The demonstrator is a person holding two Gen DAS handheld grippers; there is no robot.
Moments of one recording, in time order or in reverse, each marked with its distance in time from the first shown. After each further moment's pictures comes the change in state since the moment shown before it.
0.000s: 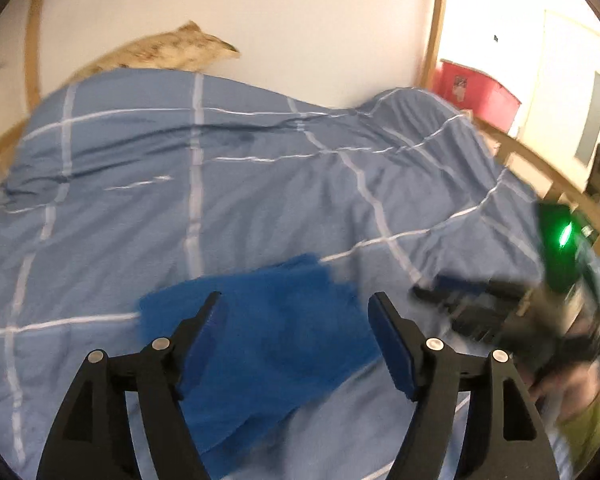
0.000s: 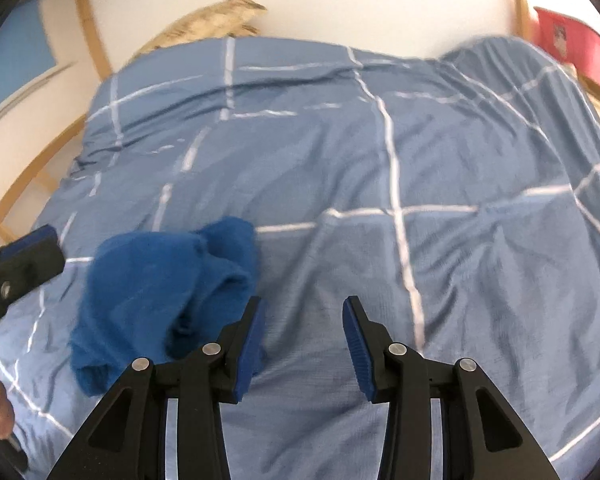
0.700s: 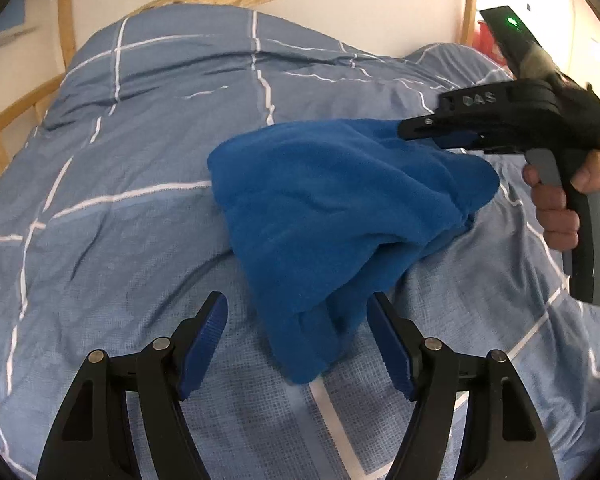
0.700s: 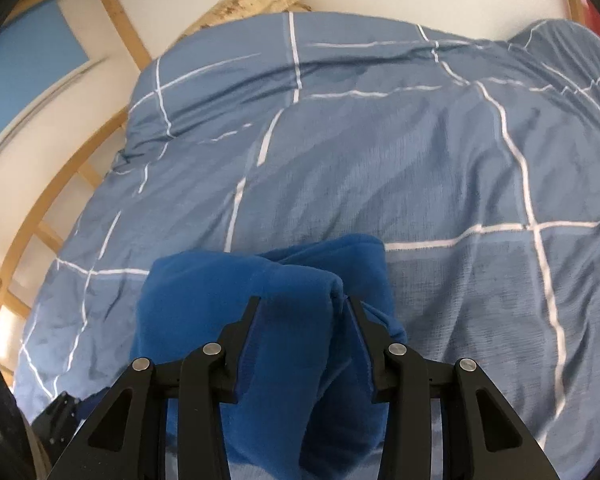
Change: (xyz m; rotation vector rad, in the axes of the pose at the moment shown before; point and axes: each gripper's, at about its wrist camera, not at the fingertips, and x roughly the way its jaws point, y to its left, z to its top) left arm 0.028 0.051 -0.119 -0.008 0.117 0.119; right arm 0.077 0.065 0.024 0.020 0.073 0.199
